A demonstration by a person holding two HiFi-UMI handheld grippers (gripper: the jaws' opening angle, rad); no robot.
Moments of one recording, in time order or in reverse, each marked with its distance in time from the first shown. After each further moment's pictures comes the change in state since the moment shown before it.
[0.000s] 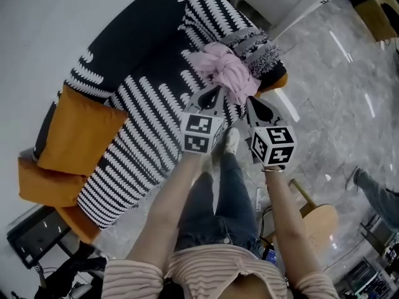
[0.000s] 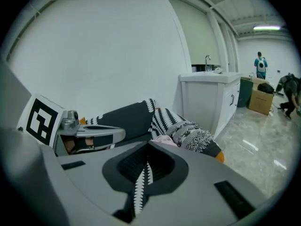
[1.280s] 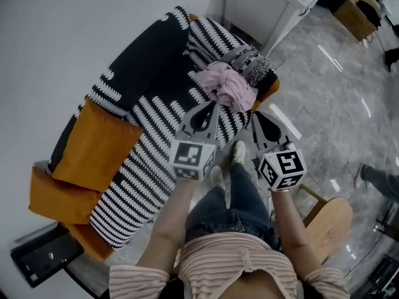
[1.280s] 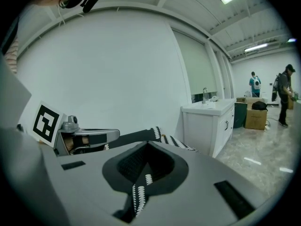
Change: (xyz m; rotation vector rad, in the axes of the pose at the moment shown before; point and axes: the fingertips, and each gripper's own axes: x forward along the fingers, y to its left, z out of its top) left arm -0.162 -0.038 0.100 0.099 -0.247 -0.064; right arm -0.143 0.085 0.076 -0.037 -0.282 -0.030
